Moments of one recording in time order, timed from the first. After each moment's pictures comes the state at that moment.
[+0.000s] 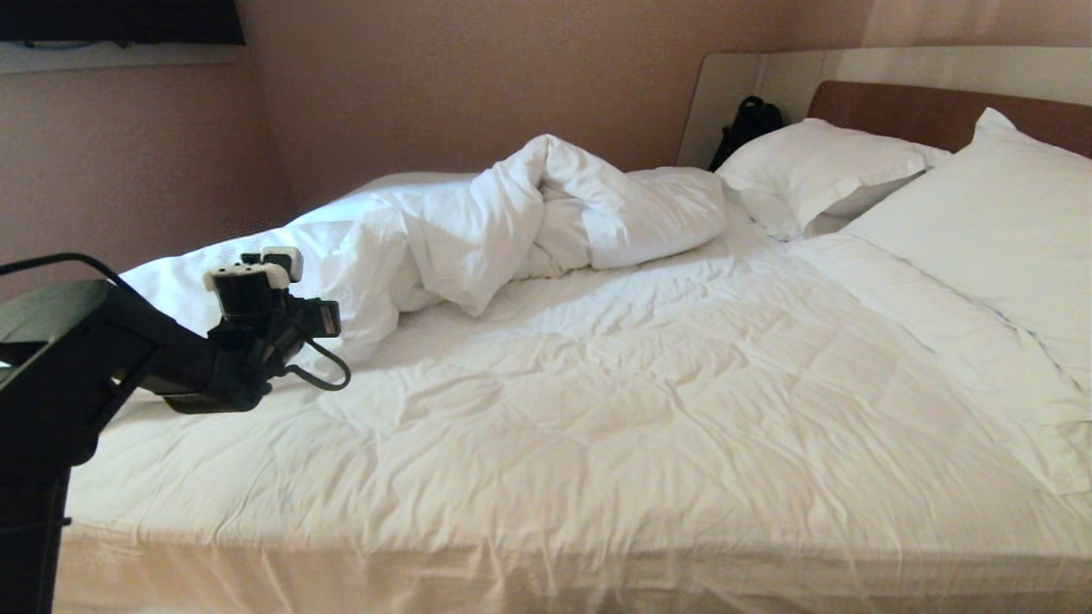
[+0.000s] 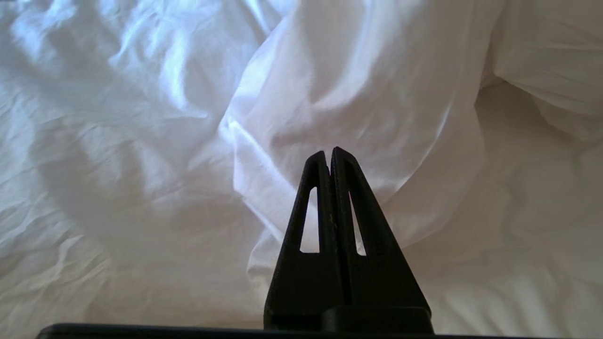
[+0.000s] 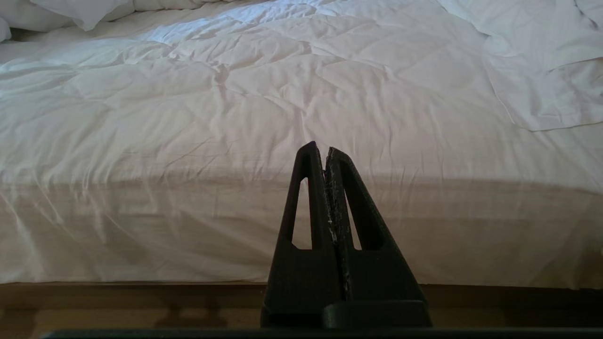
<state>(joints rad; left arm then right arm) 0.05 2.34 -1.39 -0.84 0.08 0.06 0.00 0.00 0.00 0.00 0.00 0.03</state>
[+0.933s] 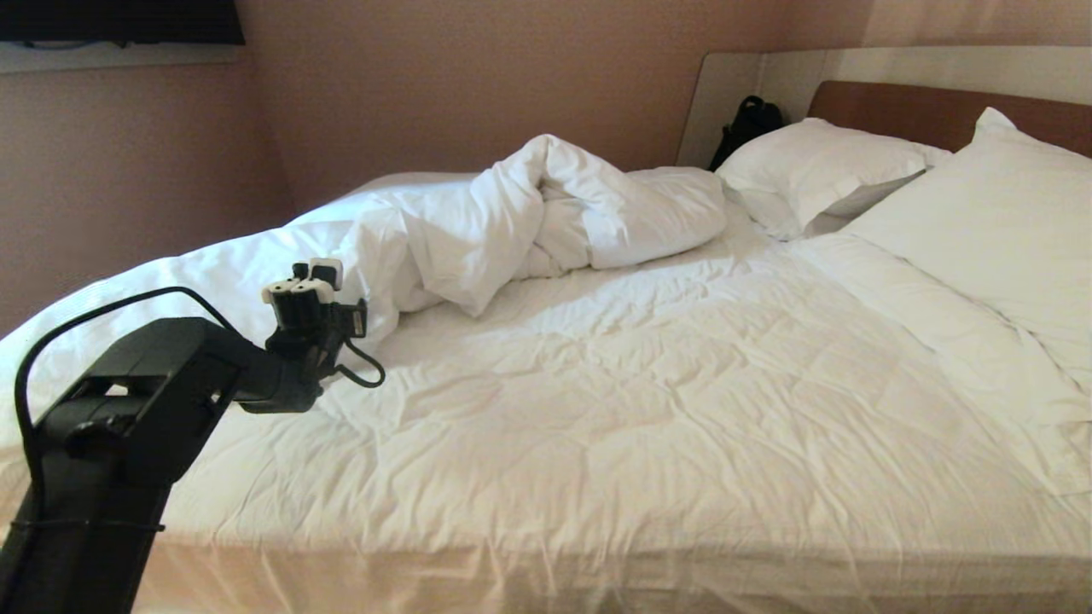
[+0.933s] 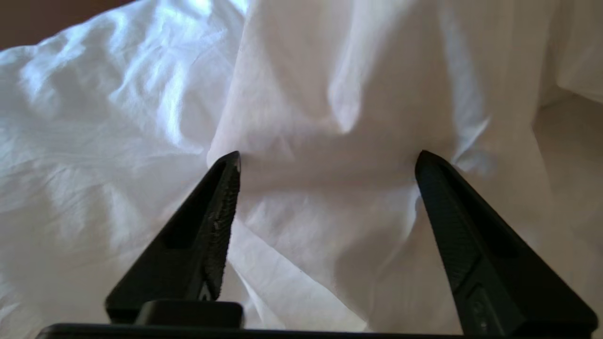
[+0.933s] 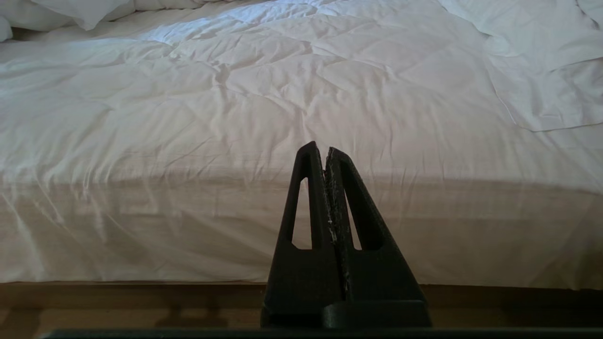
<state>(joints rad) 0.02 2.59 -1.71 -0.87 0.22 0.18 0.00 0.00 0.00 0.00 0.00 0.03</state>
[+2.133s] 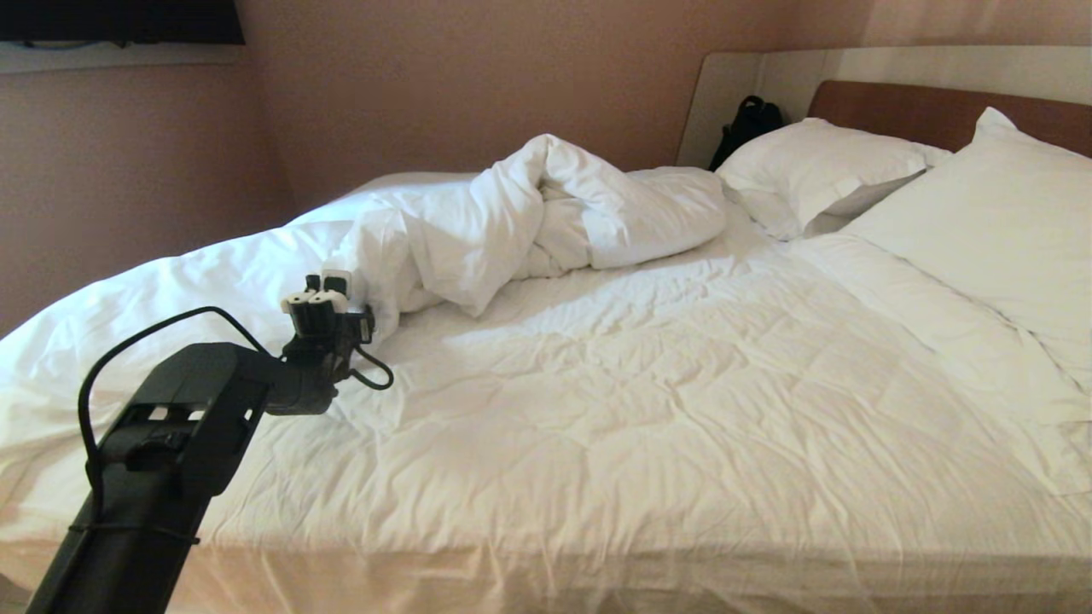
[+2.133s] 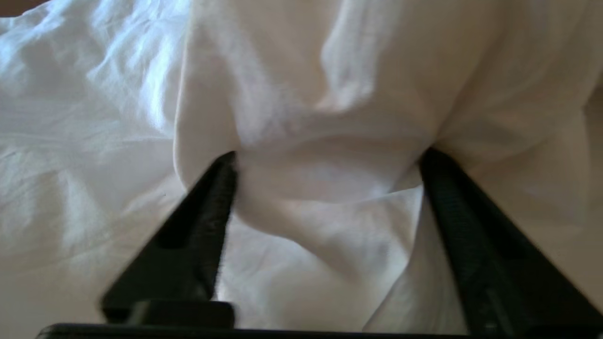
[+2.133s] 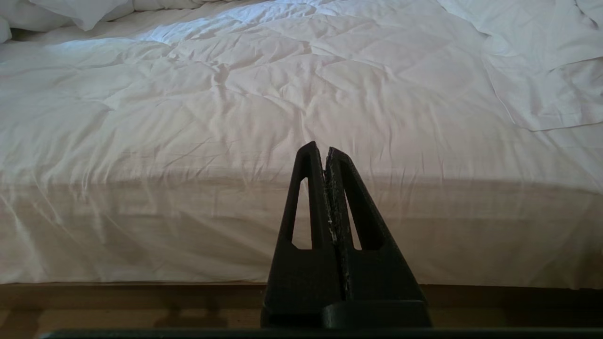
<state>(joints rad) 0.02 2.75 -1.94 -0.79 0.26 0.19 0.00 0.00 0.00 0.00 0.00 0.03</state>
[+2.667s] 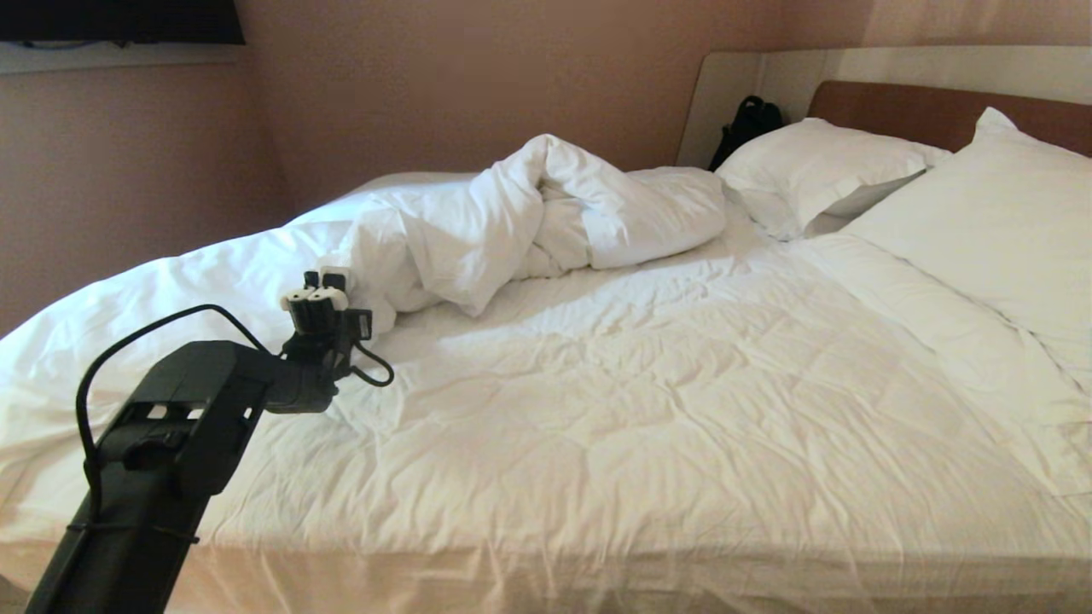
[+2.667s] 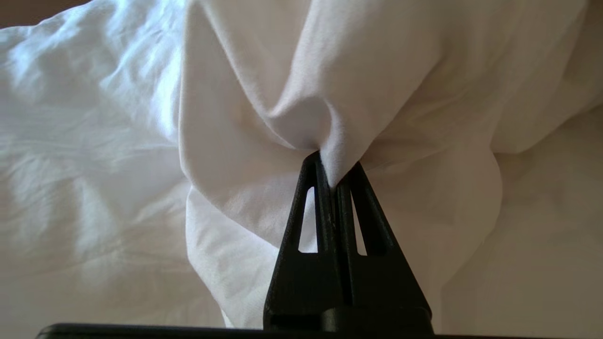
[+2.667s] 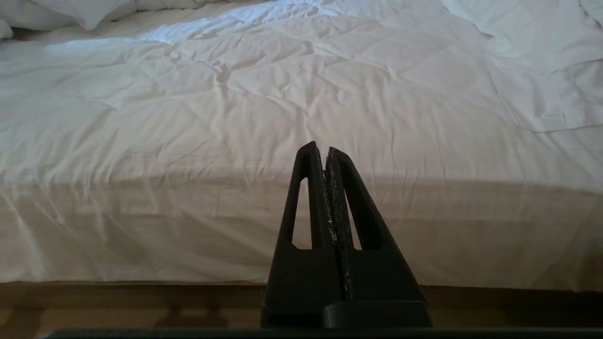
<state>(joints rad) 0.01 2.74 -1.93 -0.81 0.28 0.18 0.00 0.00 0.00 0.00 0.00 0.03</state>
